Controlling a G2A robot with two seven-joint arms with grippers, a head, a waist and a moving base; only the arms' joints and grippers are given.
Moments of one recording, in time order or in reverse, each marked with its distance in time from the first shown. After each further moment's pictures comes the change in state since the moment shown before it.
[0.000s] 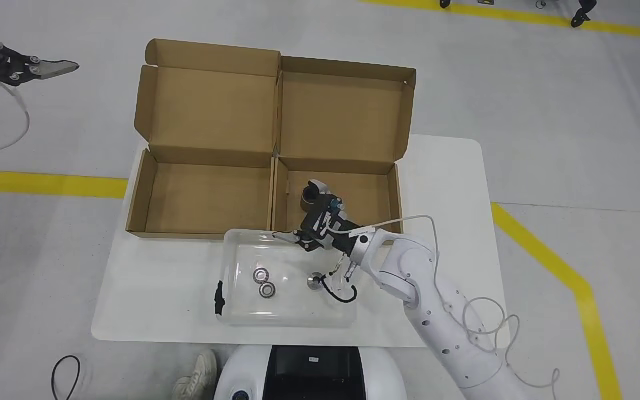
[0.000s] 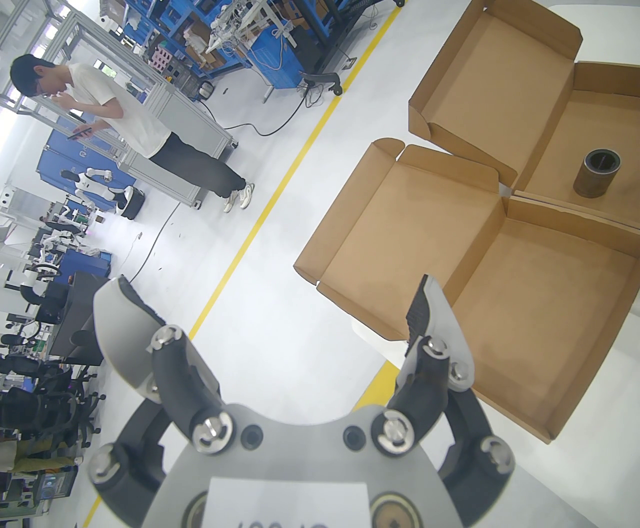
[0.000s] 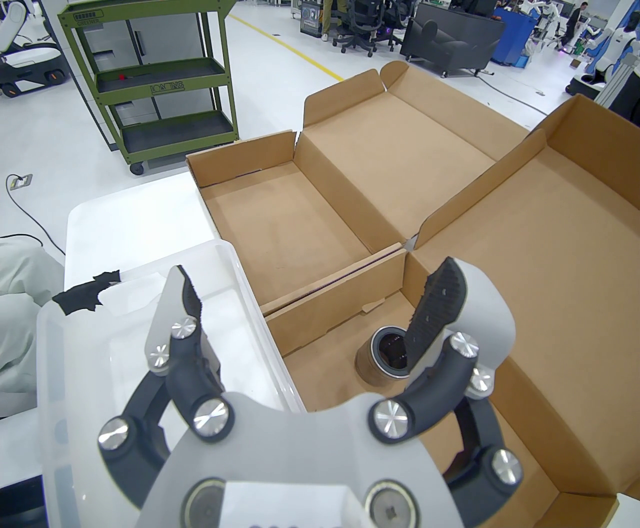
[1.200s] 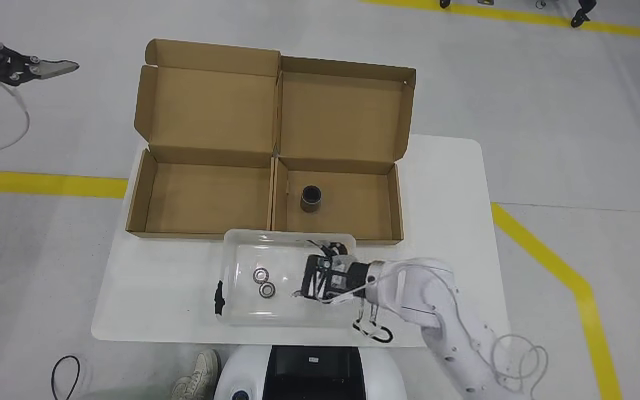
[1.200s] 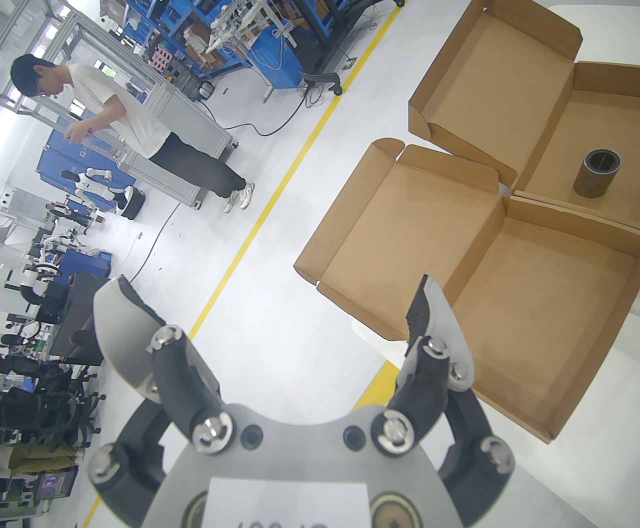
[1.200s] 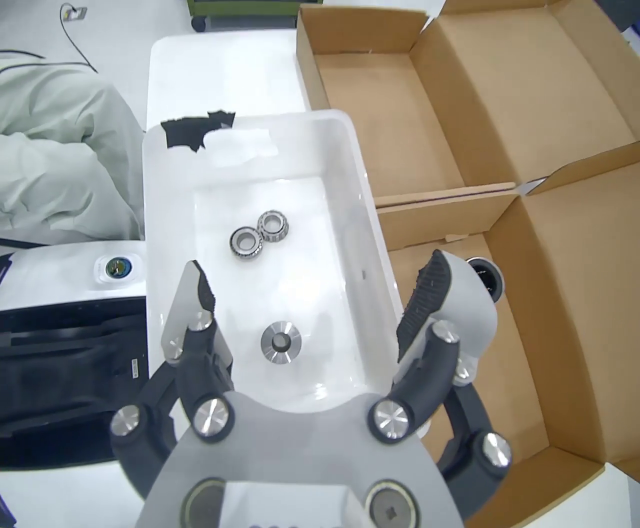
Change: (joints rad) left arm 0.000 0.000 0.000 0.000 0.000 0.000 0.000; right arm -0.161 0.080 0.052 -0.257 -0.042 -0.323 0.427
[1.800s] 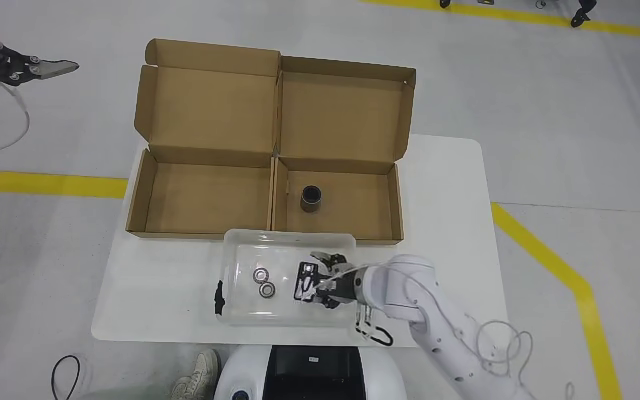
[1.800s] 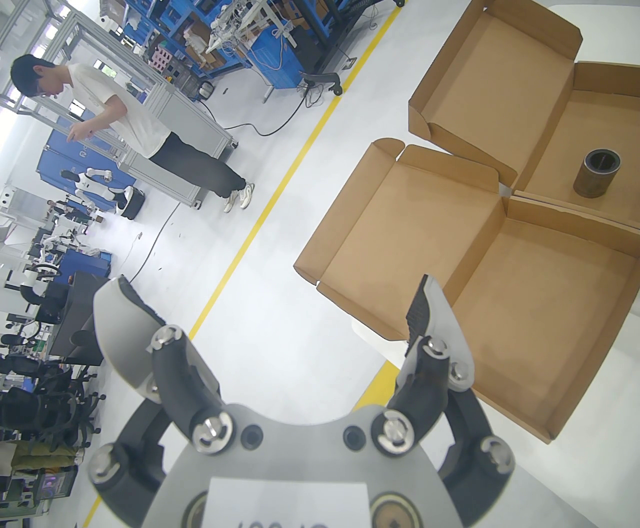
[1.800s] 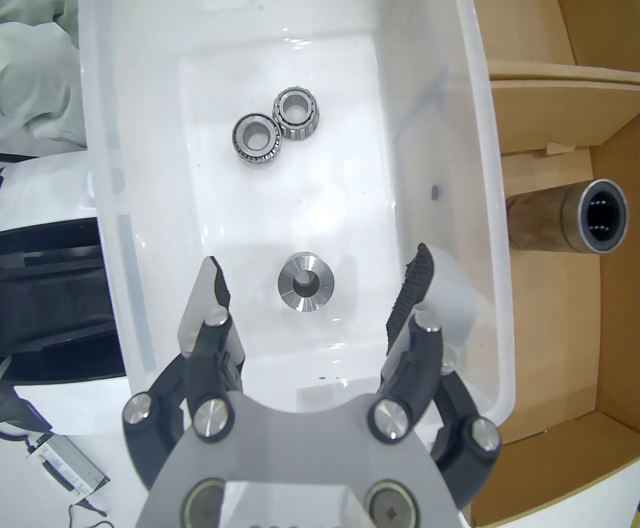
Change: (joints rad) left arm 0.000 0.000 0.000 0.000 0.000 0.000 0.000; right arm 0.089 0.001 -0.111 0.108 0.058 0.048 0.275
